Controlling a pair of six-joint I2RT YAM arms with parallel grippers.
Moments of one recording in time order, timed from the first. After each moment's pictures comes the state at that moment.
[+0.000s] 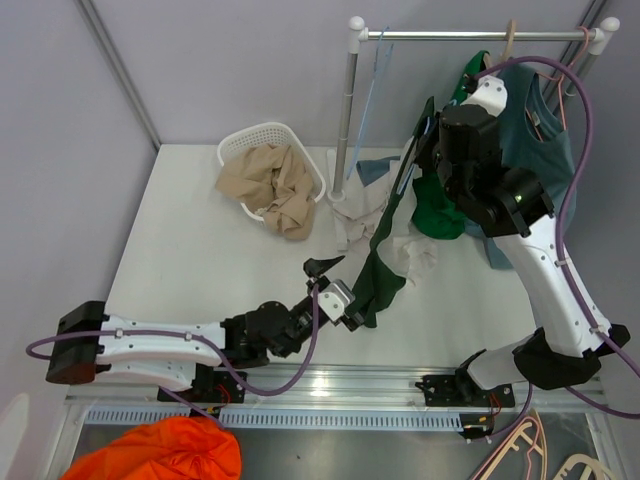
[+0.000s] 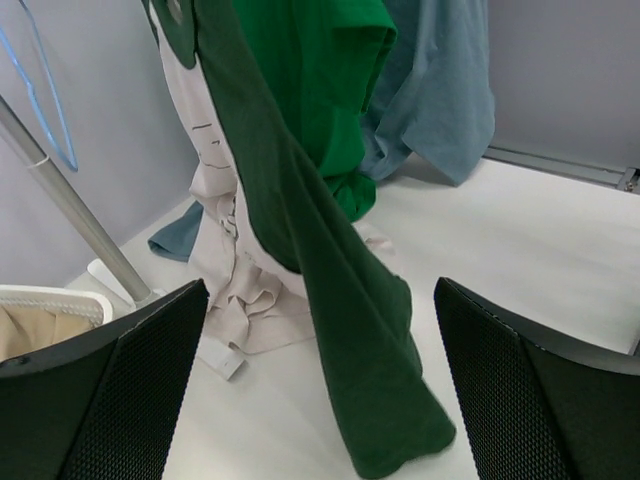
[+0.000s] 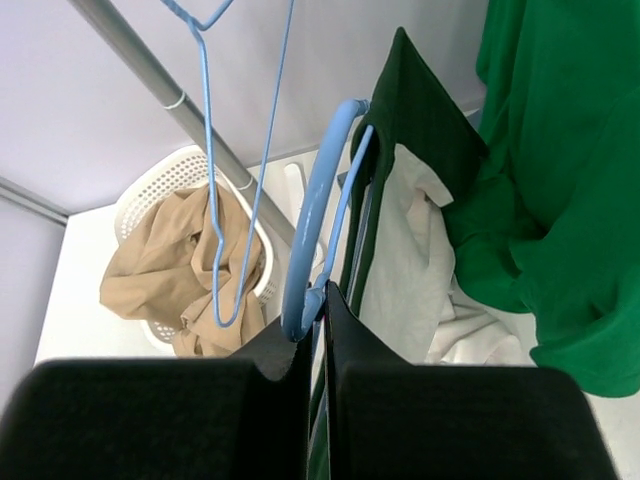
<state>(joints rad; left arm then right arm) -1.44 1.08 0.64 0.57 -0.58 0.30 0.64 1.42 1.99 -0.89 0.61 0.53</state>
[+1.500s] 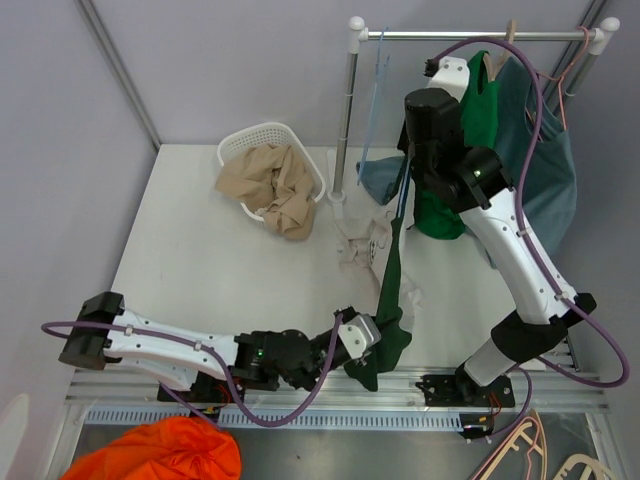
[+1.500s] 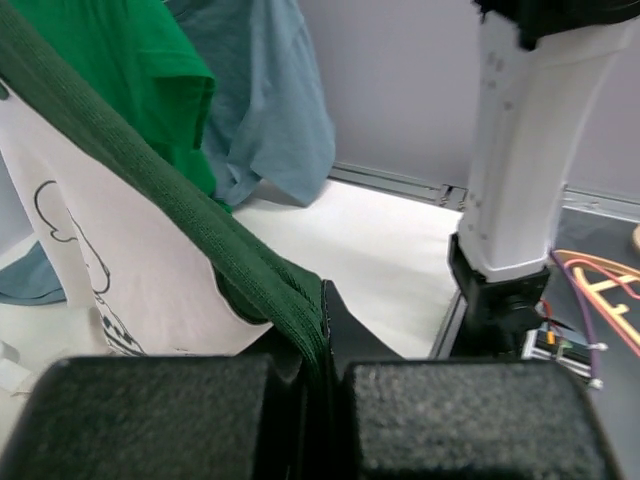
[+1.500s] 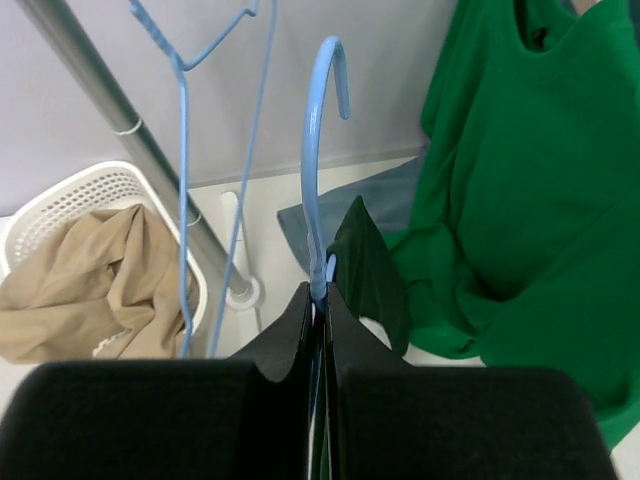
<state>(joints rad) -1.66 1.21 0.82 0.50 -0.58 0.16 0.66 1.59 2.10 -0.83 0.75 0.32</state>
